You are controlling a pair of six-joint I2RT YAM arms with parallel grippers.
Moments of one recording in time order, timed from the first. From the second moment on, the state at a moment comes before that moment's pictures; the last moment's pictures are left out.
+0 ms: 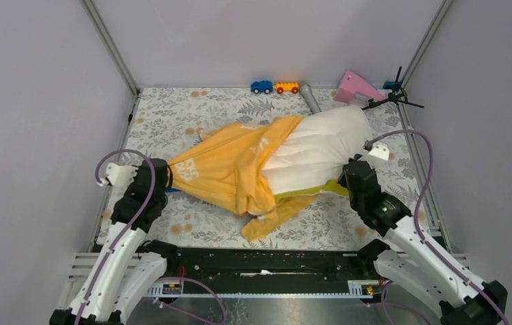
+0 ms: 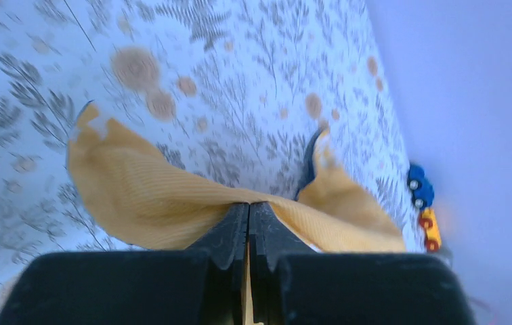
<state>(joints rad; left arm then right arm) -0.24 0.68 0.69 -0.70 -0.66 -1.30 0.58 0.78 0.62 -0.38 0.62 0.59</state>
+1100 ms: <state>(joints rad) -0.23 0.65 0.76 -0.49 -0.19 -0.71 0.53 0.99 0.76 -0.42 0.21 0.42</state>
